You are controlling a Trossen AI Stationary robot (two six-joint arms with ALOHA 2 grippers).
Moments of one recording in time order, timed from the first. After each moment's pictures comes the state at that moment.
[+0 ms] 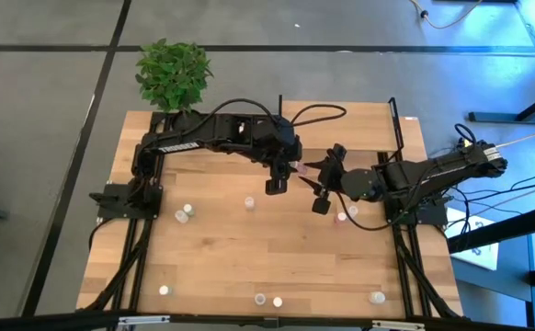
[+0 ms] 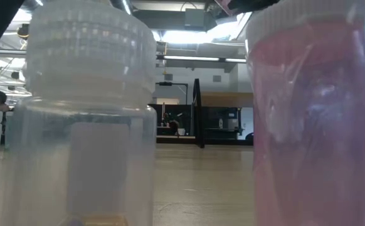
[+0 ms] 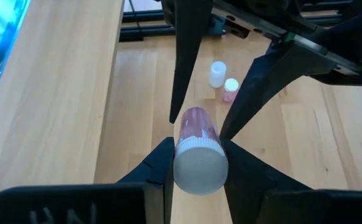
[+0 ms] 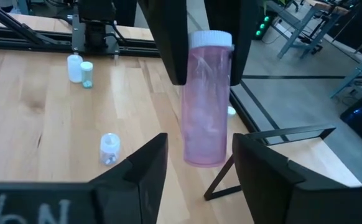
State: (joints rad) left arm 0.04 1.97 2.33 -1.15 -0.04 0.06; right arm 0.26 1.21 1.05 -0.33 0.66 0.05
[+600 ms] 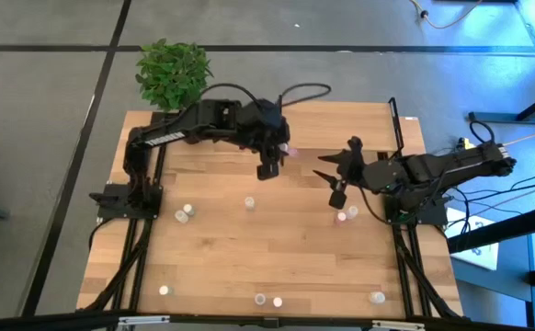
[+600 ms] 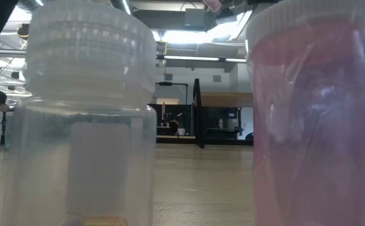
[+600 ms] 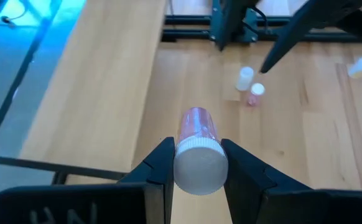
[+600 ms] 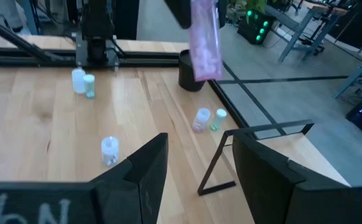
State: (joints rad) left arm 0.11 1.89 2.33 -1.20 -0.09 0.03; right arm 0.27 1.06 1.05 -0.44 0.65 0.07
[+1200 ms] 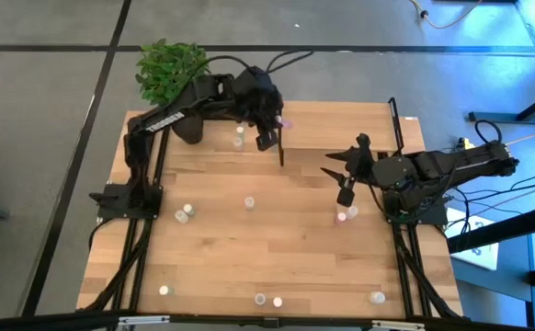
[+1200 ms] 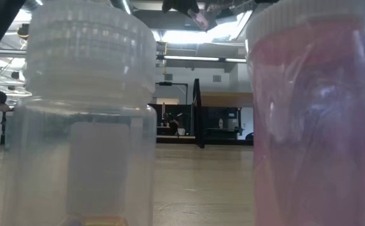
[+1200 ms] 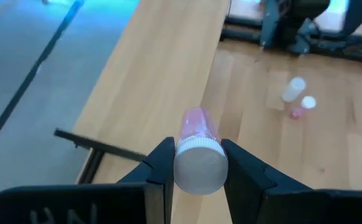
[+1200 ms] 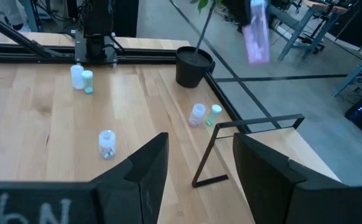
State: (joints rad) left arm 0.29 1.90 2.33 -1.20 -0.03 0.03; right arm 0.27 1.00 1.05 -0.51 0.65 0.07
